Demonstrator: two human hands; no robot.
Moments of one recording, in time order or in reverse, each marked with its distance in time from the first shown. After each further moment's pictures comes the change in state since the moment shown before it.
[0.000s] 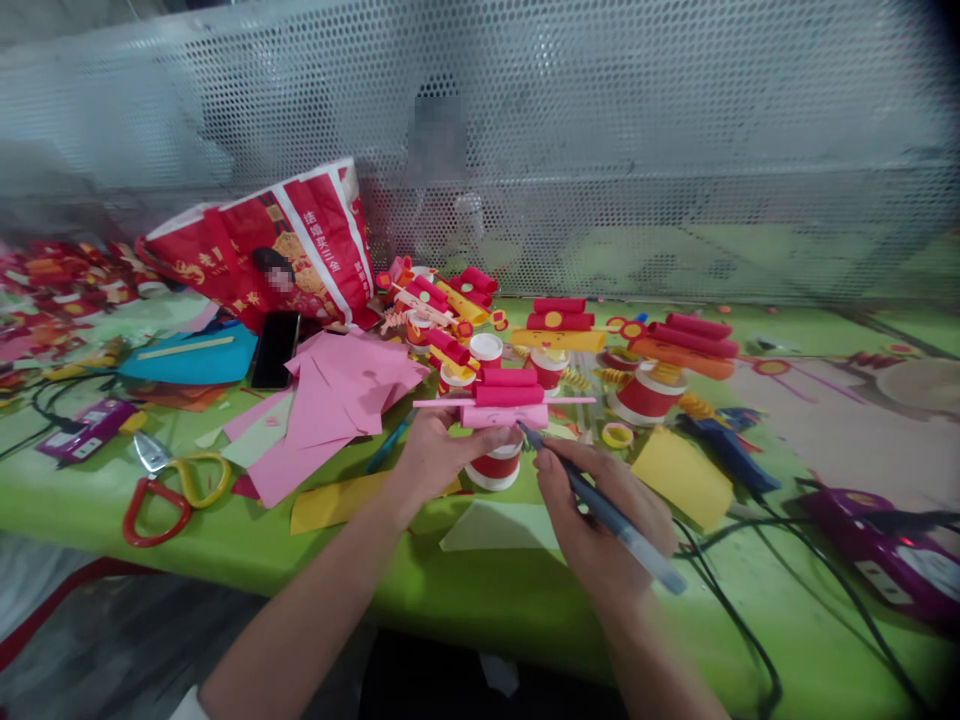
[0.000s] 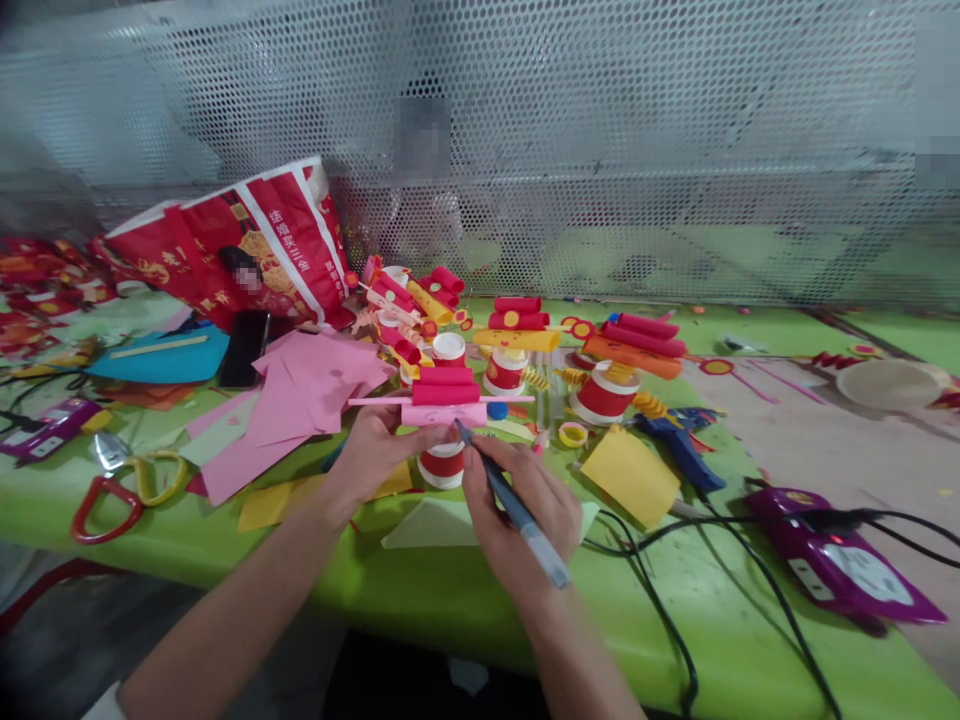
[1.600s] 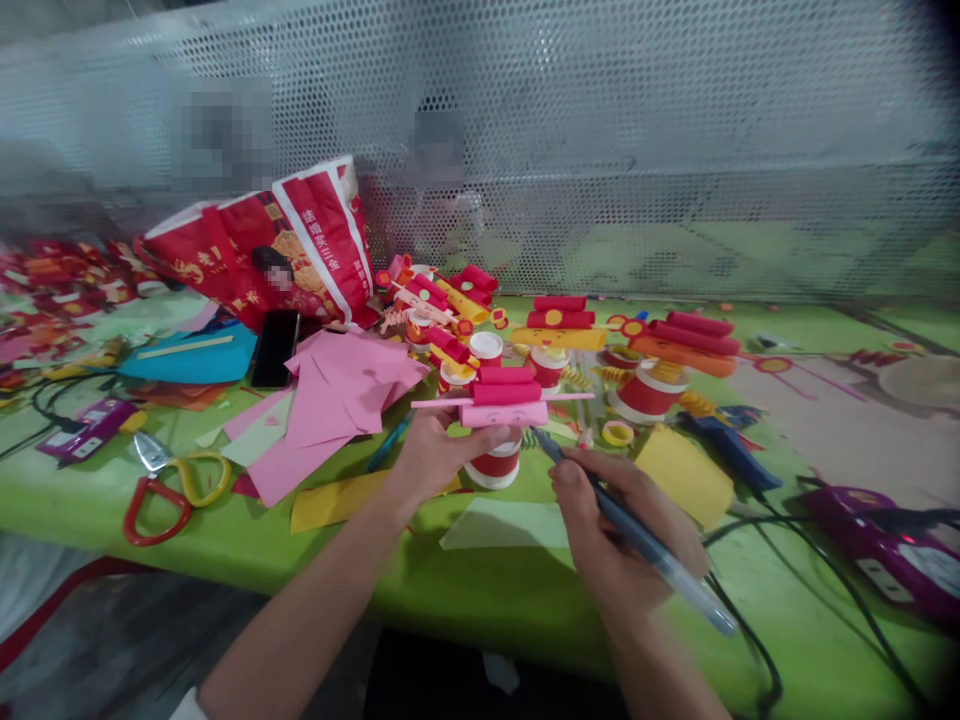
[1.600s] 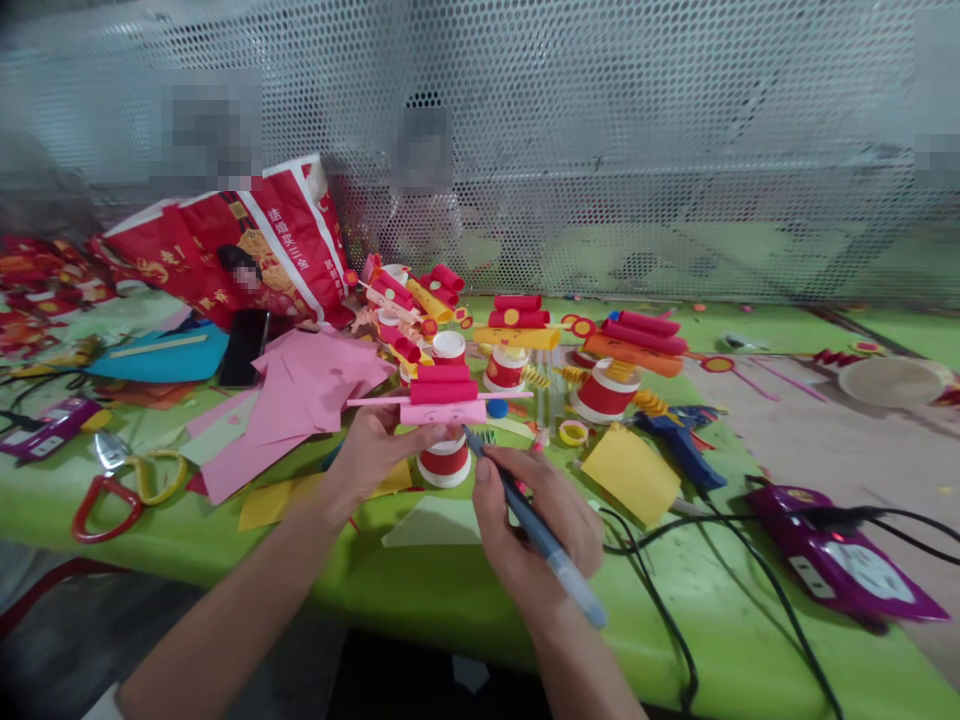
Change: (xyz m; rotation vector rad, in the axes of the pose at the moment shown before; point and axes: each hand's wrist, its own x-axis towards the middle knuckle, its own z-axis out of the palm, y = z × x) left_hand -0.002 0.000 -0.003 0.020 -0.001 -0.002; right_hand -0.005 -0.001 -0.009 -0.007 0.063 0.074
